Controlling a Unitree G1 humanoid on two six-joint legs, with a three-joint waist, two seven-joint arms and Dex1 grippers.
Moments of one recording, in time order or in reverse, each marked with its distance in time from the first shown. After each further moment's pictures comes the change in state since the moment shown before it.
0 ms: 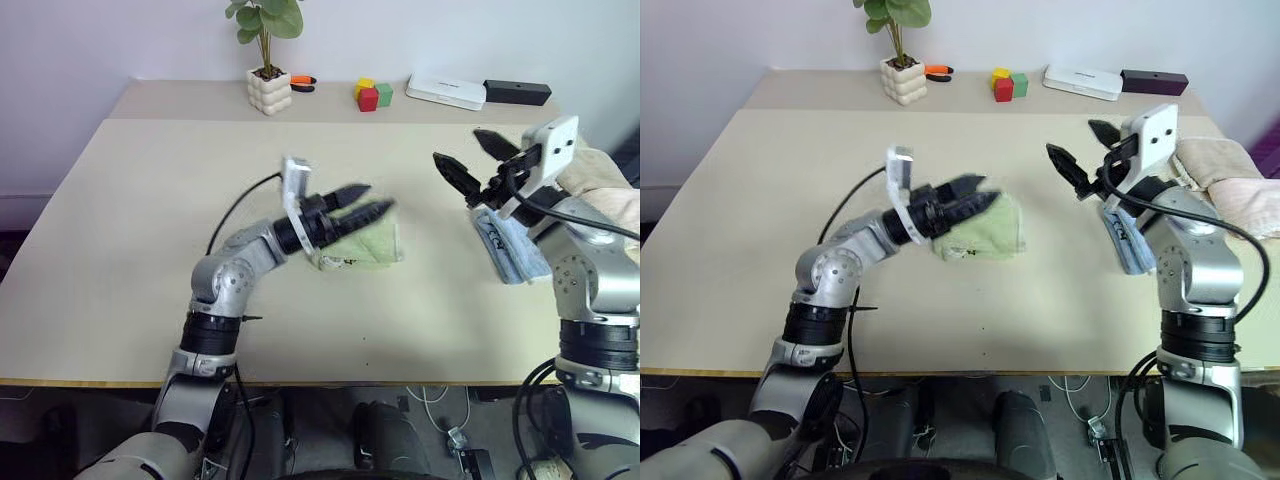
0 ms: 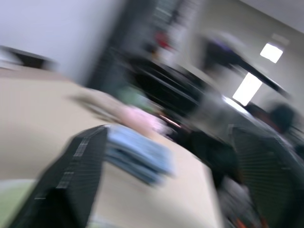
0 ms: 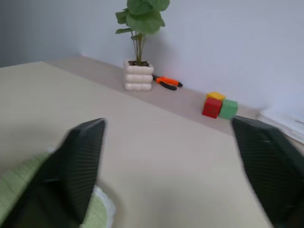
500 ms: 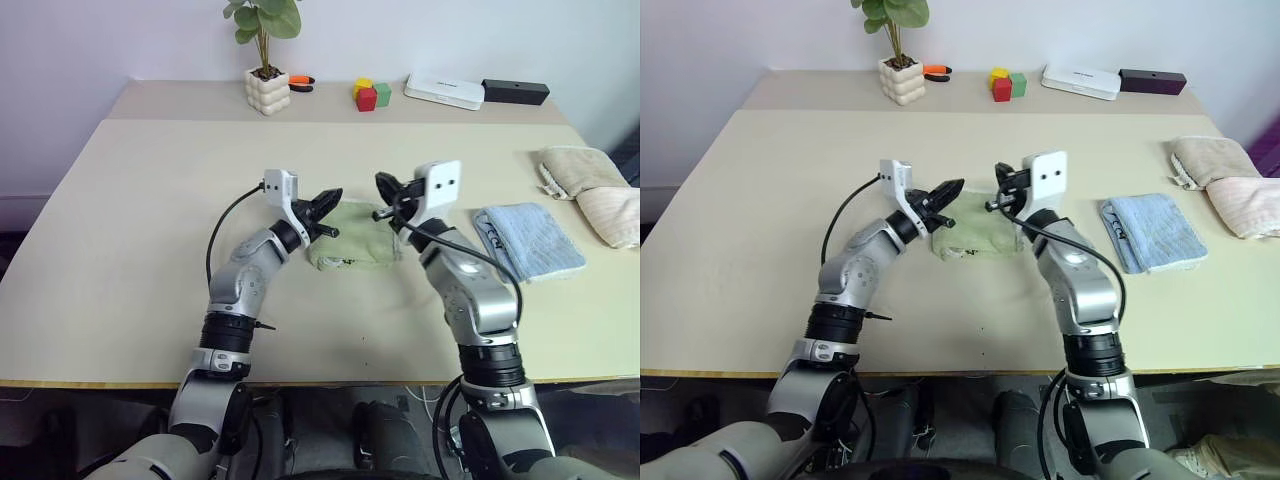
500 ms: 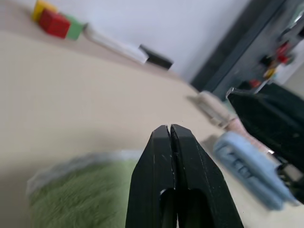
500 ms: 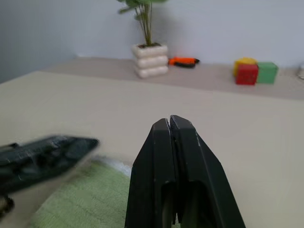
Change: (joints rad) left arm 0.023 -0.090 -0.048 0.207 0.242 -0.194 0.203; right arm 0.051 0.372 0.256 -0.036 -0.224 0.001 -0.385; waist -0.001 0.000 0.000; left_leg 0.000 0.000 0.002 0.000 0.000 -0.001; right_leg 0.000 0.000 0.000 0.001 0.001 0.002
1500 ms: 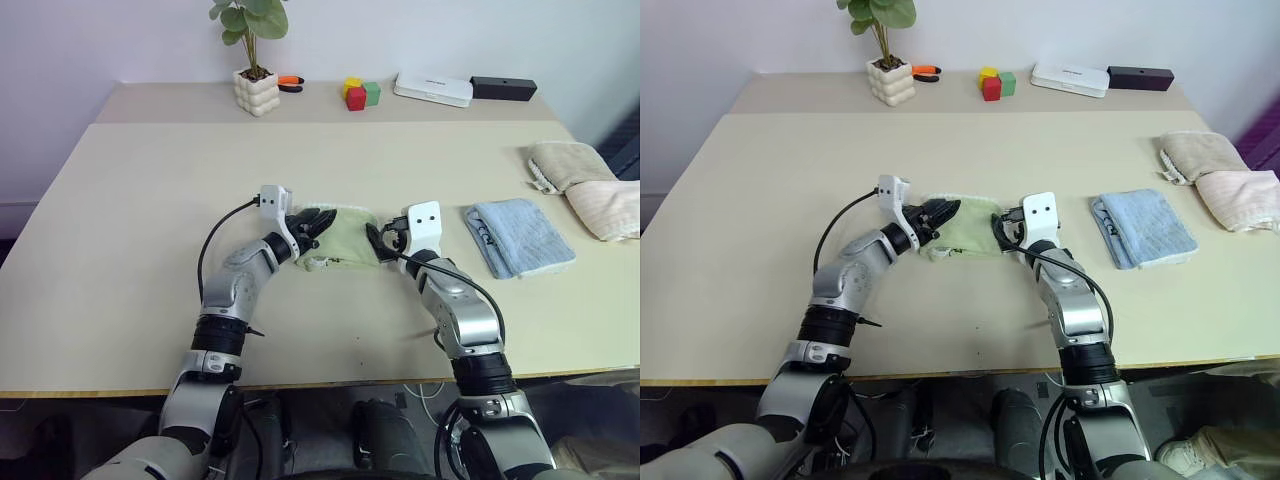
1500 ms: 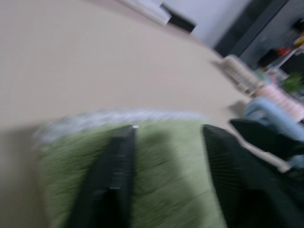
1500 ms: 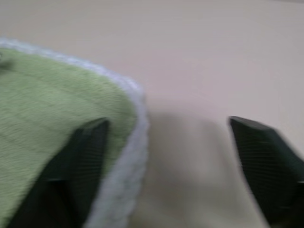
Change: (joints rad) left arm 0.035 0.068 0.037 -0.071 -0.026 0.084 -0.034; right arm 0.049 -0.006 -0.043 0.156 -0.108 -0.004 -0.050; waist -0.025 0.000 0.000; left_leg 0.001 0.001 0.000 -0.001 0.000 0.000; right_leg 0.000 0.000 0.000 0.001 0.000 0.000
